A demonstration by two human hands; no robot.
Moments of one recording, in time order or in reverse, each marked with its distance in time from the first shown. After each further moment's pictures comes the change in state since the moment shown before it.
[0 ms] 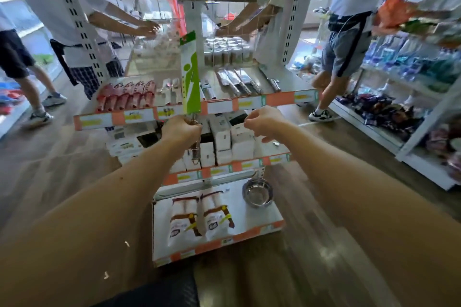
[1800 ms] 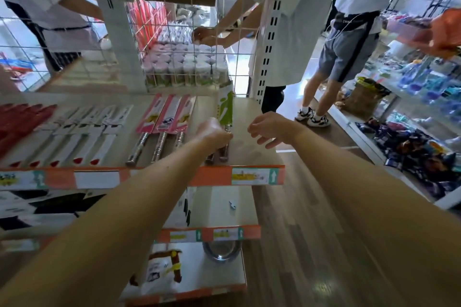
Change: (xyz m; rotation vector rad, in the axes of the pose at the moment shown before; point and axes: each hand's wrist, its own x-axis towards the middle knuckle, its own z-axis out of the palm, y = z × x) left_hand 0.240 0.207 0.279 0.145 -0.184 -0.112; right_hand 0.340 0.147 -0.189 0.071 -0.281 0.022
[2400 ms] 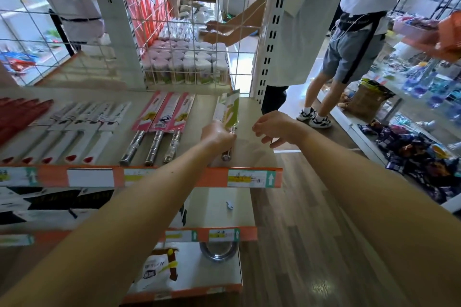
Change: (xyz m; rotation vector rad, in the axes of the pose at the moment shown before) left_hand 0.001 0.008 0.016 0.002 0.087 0.028; right_hand 0.011 0.009 -0.010 -0.033 0.032 0.007
